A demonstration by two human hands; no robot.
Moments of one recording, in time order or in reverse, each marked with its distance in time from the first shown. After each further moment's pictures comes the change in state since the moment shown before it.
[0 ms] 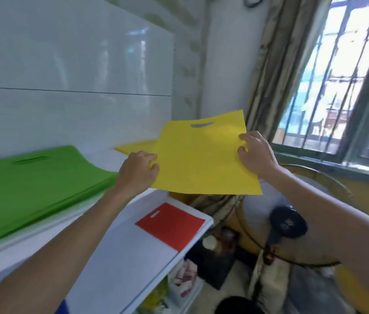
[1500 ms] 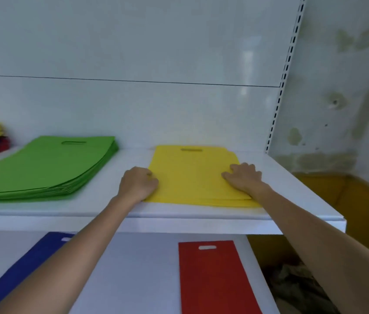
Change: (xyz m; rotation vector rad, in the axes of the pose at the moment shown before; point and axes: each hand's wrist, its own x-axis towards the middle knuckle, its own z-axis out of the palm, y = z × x) left_hand 0.160 -0.031 0.161 0.275 0.233 -1.015; right_hand 0.303 0.046 0.324 0.142 -0.737 -0.525
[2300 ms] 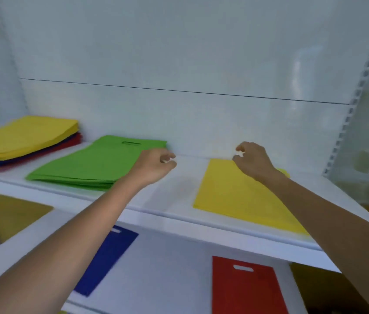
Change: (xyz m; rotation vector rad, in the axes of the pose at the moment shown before) left_hand -0.001 -0.030 -0.084 -0.122 0.175 0.135; right_hand 0.006 -0.110 -0.028 0.312 0.233 -0.367
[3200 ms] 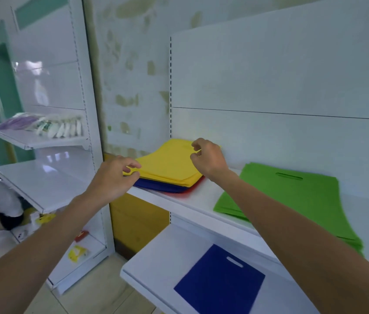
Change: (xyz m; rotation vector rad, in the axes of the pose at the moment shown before) left_hand -0.094 -0.303 -0.372 0.287 0.354 -0.190; right_hand 0.005 -0.483 0.252 0.377 -0.153 -0.468
